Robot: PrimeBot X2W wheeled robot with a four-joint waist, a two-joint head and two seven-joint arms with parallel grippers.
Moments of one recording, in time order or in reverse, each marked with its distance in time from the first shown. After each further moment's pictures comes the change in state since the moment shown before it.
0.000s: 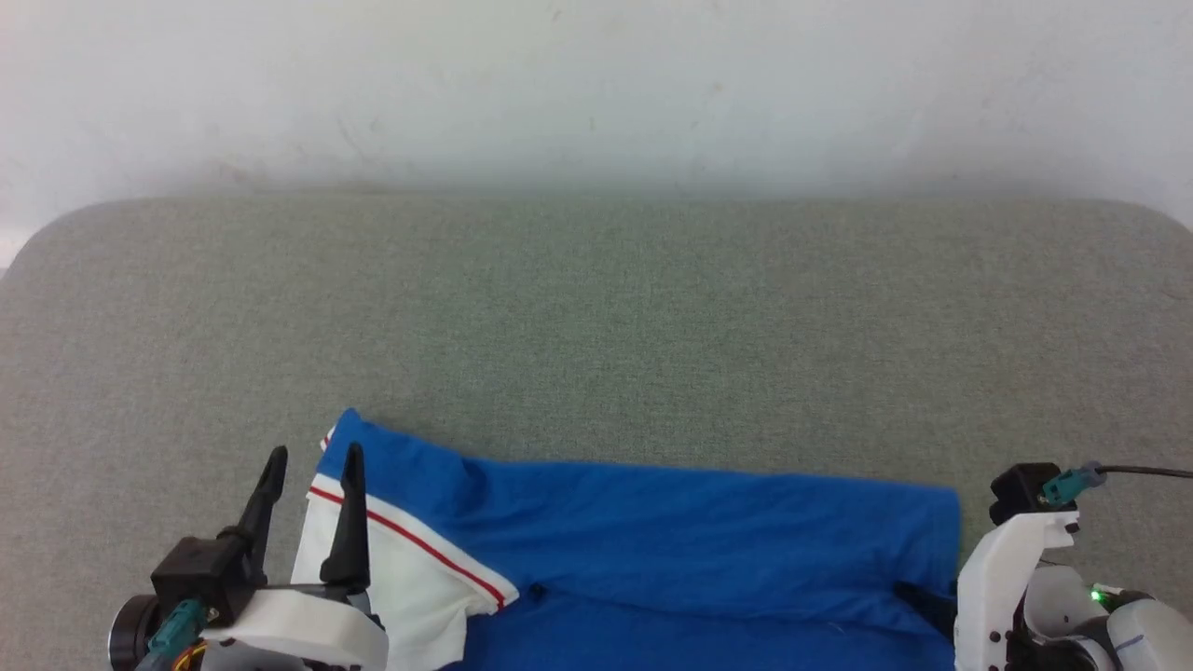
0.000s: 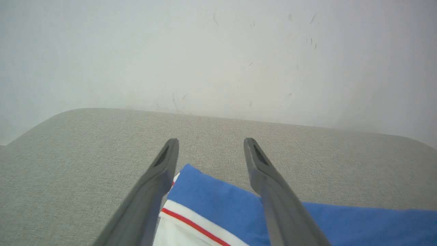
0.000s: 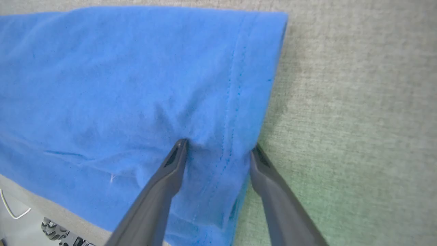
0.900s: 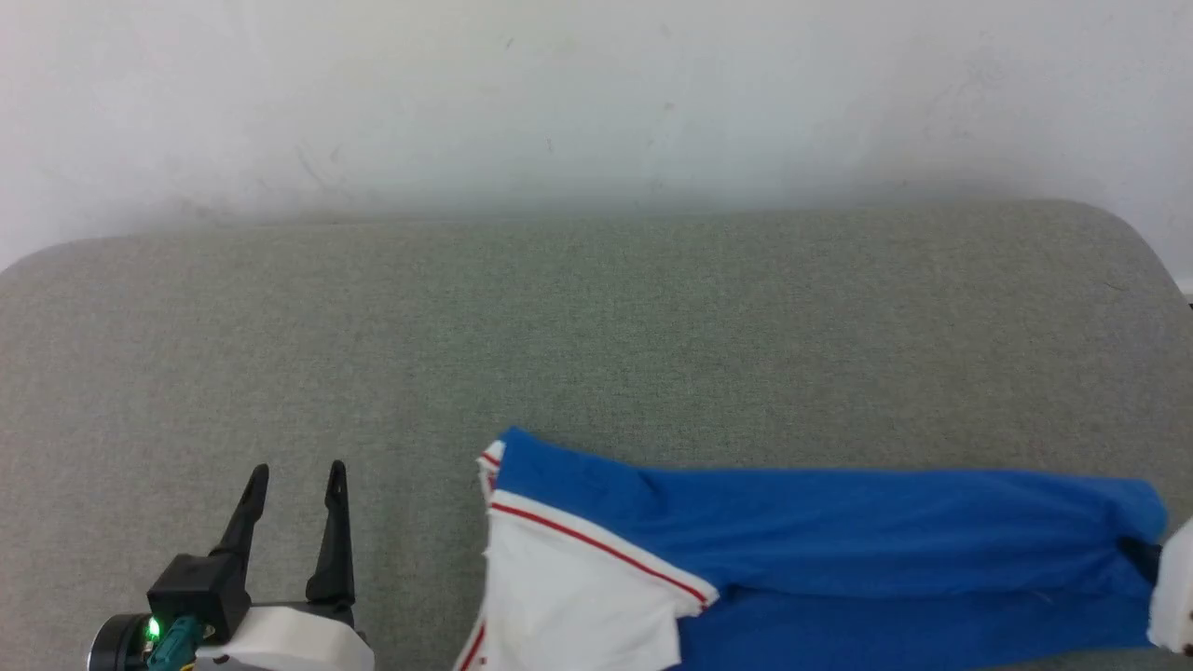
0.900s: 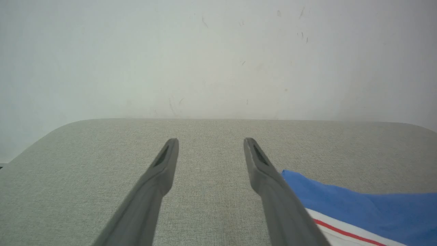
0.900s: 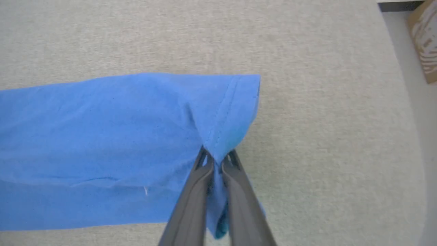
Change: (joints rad) left arm 0.033 0.011 0.015 0.006 0.056 0.021 0.002; right arm 0.061 -0.138 -0.283 -0.118 -0.065 0.002 -0.025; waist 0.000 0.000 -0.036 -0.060
